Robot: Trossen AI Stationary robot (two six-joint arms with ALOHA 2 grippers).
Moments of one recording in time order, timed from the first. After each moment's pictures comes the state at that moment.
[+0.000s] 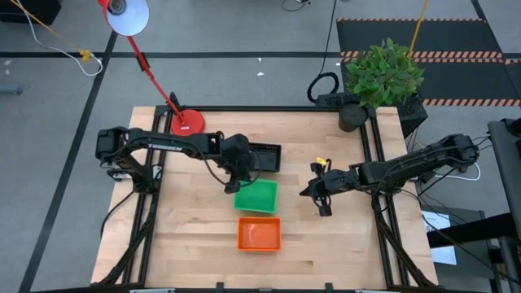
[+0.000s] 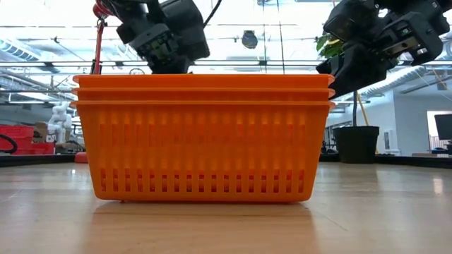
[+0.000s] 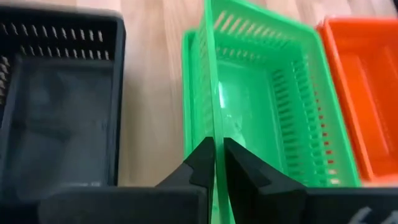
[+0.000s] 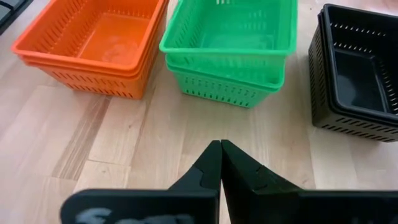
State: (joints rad) left arm 0.16 1.59 1.06 -0.42 0.36 0.14; right arm 0.18 1.13 0.52 -0.06 0.05 0.02
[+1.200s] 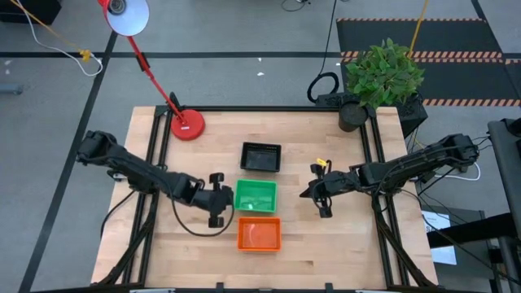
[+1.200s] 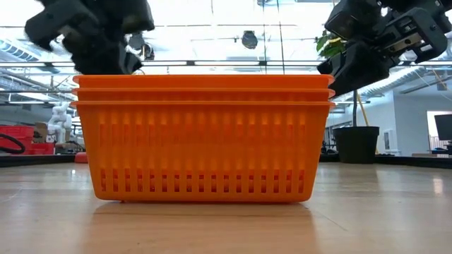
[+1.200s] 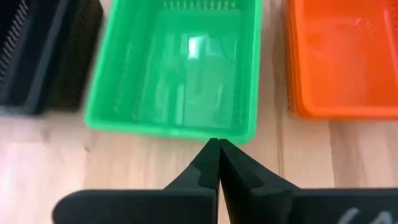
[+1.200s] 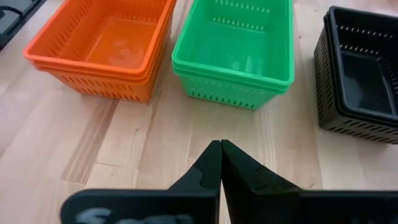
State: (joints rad) left arm -0.36 1.43 0.86 -0.43 -0.28 -0.28; right arm 0.20 1.13 0.52 -0.06 0.05 0.04
